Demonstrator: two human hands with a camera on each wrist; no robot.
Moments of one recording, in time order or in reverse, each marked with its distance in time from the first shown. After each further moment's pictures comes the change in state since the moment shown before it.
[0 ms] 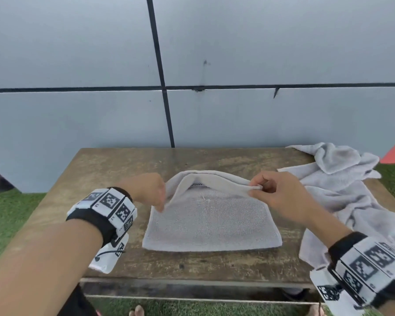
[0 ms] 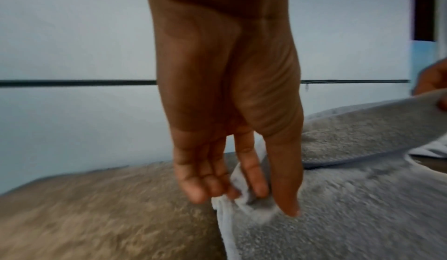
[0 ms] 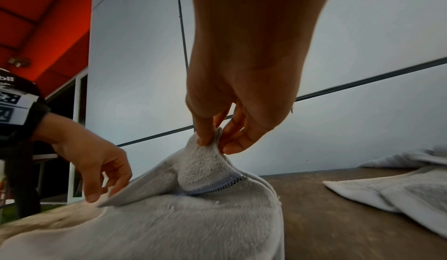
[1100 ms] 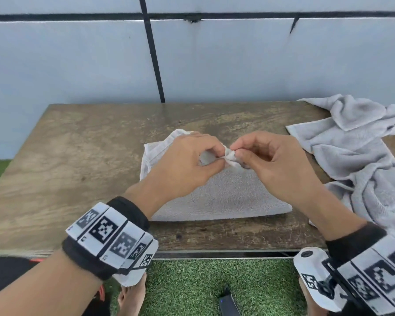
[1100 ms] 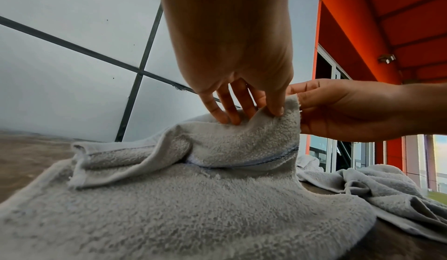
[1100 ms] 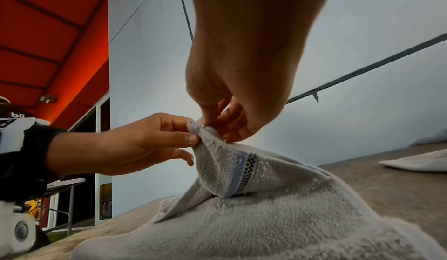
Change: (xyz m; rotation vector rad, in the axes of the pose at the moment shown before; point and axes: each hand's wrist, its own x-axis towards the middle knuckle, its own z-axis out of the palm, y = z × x) left_hand -0.004 0.073 0.057 -0.565 0.591 0.675; right_hand -0.011 -0.026 0.048 0.358 0.063 -0.107
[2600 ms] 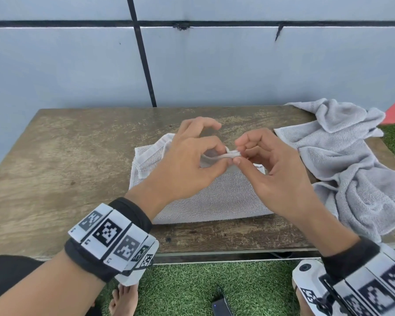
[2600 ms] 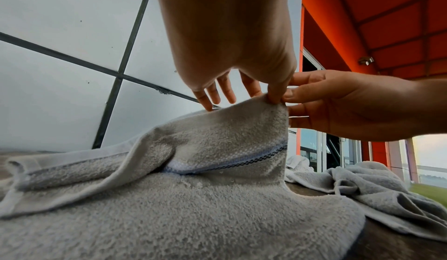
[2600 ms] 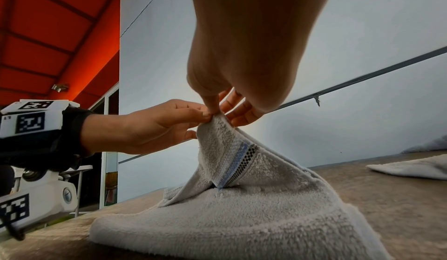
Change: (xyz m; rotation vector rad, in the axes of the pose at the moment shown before) left_hand 0.010 0.009 0.017 0.094 0.056 0.070; right_hand -0.022 -0.001 -0.006 -0.015 0.123 -0.096
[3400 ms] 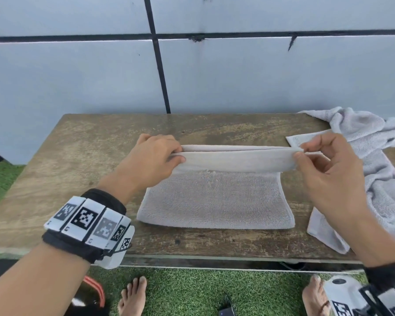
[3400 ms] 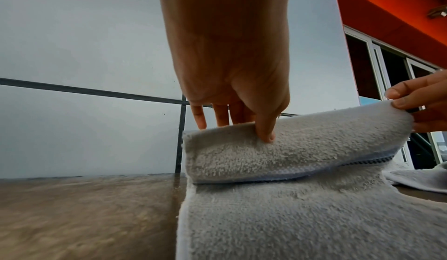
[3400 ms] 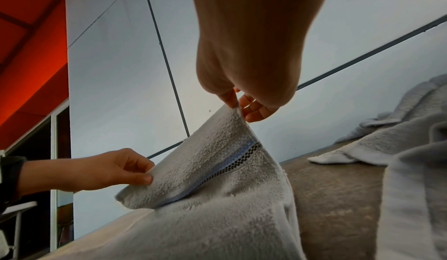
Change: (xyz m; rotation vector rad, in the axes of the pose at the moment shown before) left_hand -0.013 -0.061 -0.057 0.517 -0.197 -0.198; right_hand -0.002 0.028 -0.047 -0.045 0.356 0.116
